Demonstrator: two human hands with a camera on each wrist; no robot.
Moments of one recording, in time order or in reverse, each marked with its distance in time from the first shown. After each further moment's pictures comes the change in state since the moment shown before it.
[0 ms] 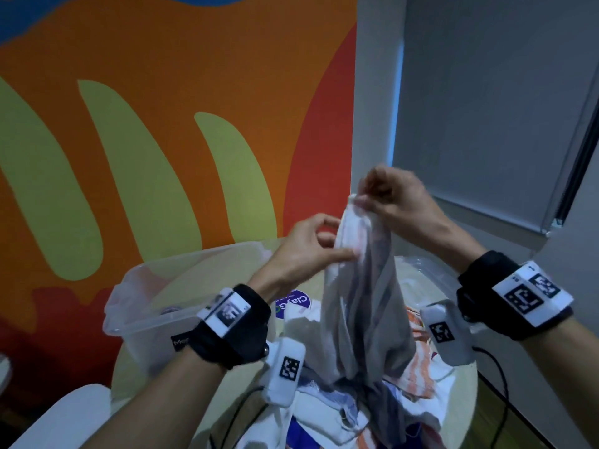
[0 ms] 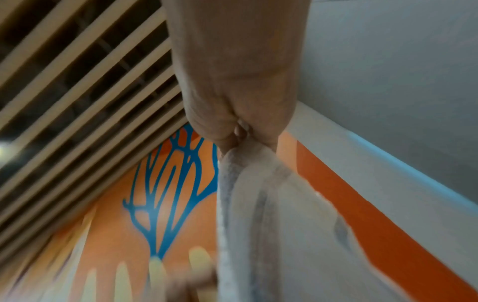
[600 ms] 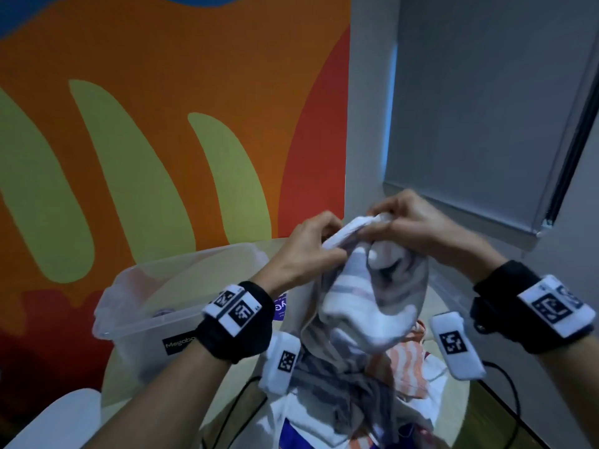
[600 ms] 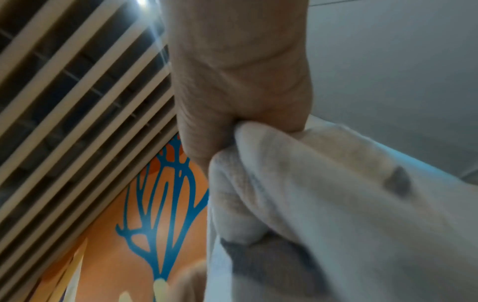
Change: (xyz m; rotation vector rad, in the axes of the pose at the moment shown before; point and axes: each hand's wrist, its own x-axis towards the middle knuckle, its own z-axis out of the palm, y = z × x) left_hand 0.020 -0.008 0.004 0.421 0.044 0.229; right_hand -0.025 -0.007 -0.023 -0.048 -0.257 0.297
